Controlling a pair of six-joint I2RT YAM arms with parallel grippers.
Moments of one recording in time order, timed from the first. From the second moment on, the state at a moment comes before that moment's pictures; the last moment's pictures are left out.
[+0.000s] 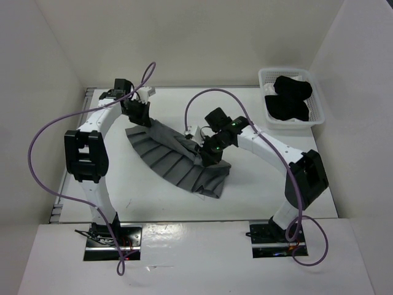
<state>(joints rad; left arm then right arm) -0.04 1.96 1.67 -0.76 0.48 0.28 0.64 1.63 1.34 -0.85 -0.47 -0.50</state>
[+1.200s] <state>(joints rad) 0.08 1.35 1.25 -0.72 0.28 0.31 0.85 1.69 1.37 -0.91 -0.33 -0.46</state>
